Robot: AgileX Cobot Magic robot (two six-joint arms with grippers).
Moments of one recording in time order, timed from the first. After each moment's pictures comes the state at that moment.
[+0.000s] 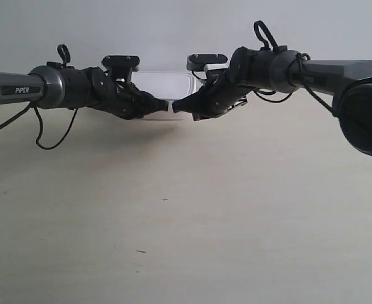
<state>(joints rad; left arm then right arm) -0.22 2.47 -1.87 -0.43 0.22 0.28 0.36 2.51 -2.05 0.32 0.56 -0.18</state>
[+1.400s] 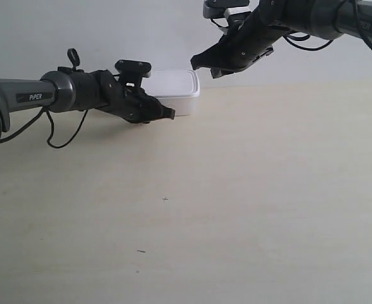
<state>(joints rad) -0.23 2.54 -1.97 -0.43 0.30 0.36 0.31 2.31 -2.05 0.24 0.70 -0.24</state>
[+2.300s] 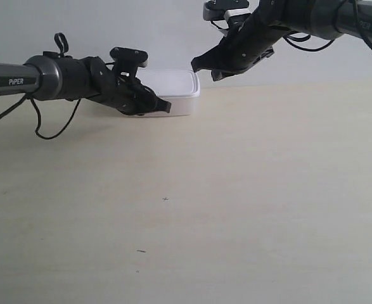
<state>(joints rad) -0.23 2.42 -1.84 -0.43 0.28 0.43 0.31 2.31 -2.05 0.23 0.73 -0.24</state>
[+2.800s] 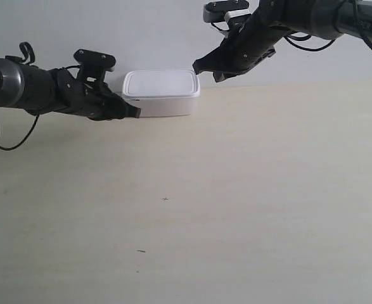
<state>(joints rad) -0.17 2.28 -1.54 -0.43 0.05 0.47 0.31 2.31 -2.05 0.21 0.74 -0.24</state>
